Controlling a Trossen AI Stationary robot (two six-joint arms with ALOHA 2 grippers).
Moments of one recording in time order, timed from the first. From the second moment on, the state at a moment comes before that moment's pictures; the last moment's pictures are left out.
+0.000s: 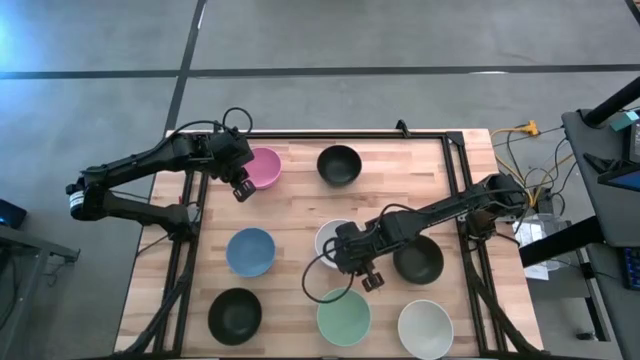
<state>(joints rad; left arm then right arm) 0.39 1.10 1.15 -1.14 -0.11 -0.20 0.28 1.79 1.39 -0.73 -0.08 -0.12</state>
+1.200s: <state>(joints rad) 0.35 1.07 1.15 -1.24 0.42 -0.38 -0.18 1.09 0.43 0.91 0.04 0.73</state>
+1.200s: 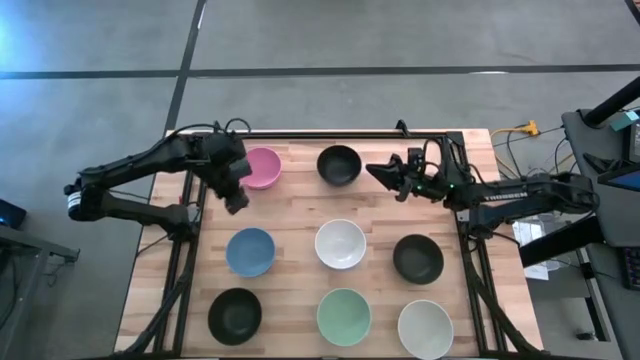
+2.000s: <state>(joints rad) 0.13 1.04 0.91 -1.30 0.27 -1.02 -0.22 1.13 0.46 0.90 0.05 0.58</state>
